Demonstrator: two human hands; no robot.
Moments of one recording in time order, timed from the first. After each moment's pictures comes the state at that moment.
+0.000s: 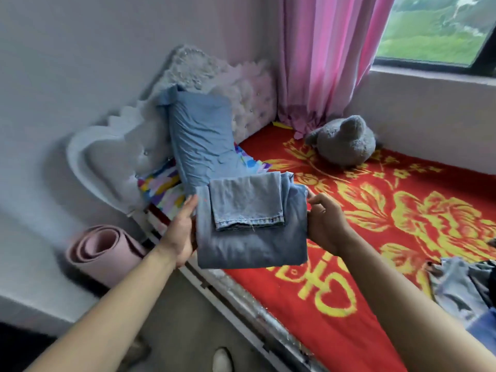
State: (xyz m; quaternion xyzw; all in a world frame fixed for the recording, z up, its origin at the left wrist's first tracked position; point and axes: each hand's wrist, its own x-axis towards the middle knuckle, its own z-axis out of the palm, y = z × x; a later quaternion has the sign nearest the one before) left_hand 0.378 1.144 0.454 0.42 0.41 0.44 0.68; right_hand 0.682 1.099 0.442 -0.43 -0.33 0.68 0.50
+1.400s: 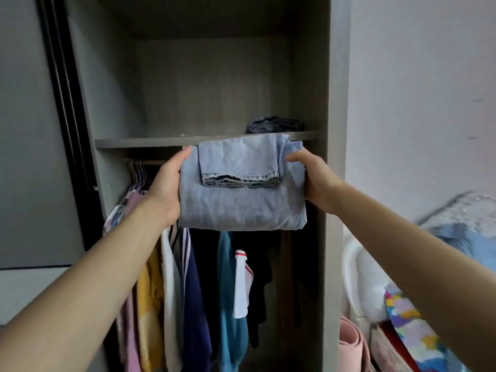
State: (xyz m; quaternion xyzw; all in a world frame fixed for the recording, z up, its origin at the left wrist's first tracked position) left_hand -0.273 0.774 0.824 0.42 0.45 0.74 0.28; right_hand -0.064 0.946 0.828 -0.14 -0.69 0.60 0.39
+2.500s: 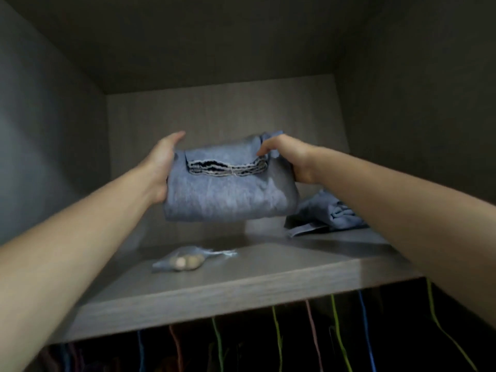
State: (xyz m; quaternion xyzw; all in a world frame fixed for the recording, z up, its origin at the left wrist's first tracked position) left_hand -0.667 1.080 1.080 0.48 0.53 0.68 0.17; right_hand -0.487 1.232 1.079 -0.19 -0.76 0.46 0.42
